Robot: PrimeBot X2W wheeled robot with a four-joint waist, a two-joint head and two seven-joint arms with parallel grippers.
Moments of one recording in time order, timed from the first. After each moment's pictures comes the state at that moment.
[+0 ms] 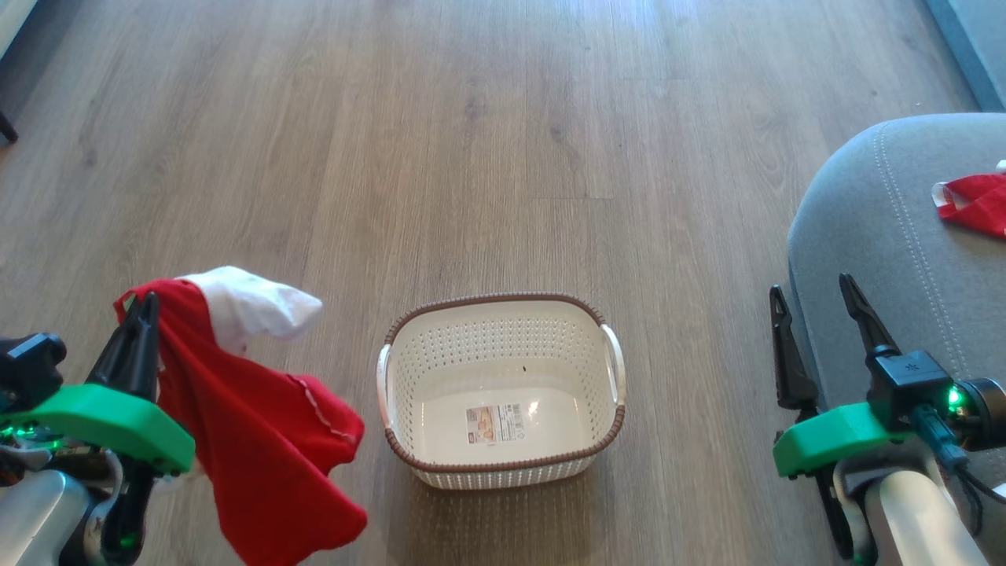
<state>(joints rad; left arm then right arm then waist) -0.16 0.69 -0.51 0.05 -0.96 0.22 -0.25 -0.07 -0.13 0.09 0.10 0.08 0.12 -0.26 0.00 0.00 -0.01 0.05</state>
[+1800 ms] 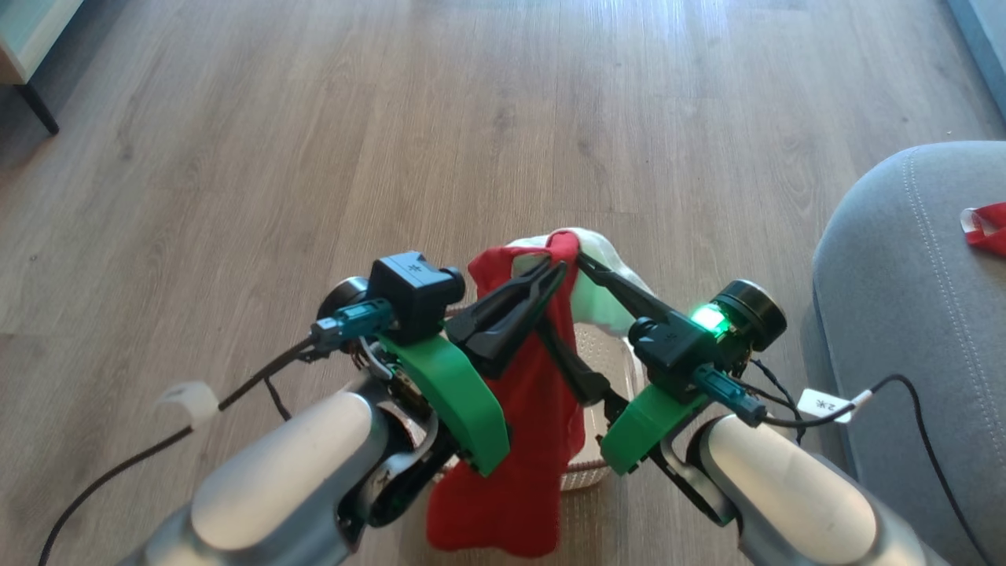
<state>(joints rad) -0.54 0.34 -0.94 -0.06 -0.79 0.07 -0.03 -0.43 -0.22 0.73 0.16 0.26 0.12 -0.22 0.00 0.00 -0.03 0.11</state>
